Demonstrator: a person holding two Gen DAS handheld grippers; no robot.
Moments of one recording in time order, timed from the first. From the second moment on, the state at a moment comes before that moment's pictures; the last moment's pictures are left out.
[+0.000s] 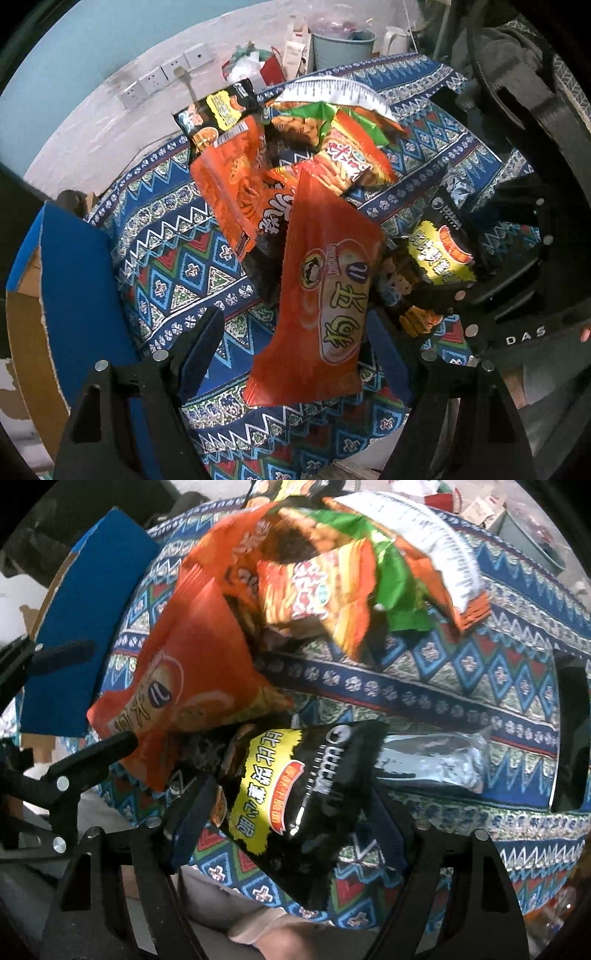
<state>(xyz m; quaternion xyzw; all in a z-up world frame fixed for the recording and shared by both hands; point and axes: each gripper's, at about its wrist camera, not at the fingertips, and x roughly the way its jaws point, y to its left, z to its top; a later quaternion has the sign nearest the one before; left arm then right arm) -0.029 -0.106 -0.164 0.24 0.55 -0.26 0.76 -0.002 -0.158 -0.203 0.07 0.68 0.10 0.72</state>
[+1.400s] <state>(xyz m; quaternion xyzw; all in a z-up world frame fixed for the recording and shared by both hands) -0.030 -0.104 -0.134 0.23 0.53 -0.25 0.78 -0.005 -0.182 -0.131 0.02 0.59 0.12 0.80</state>
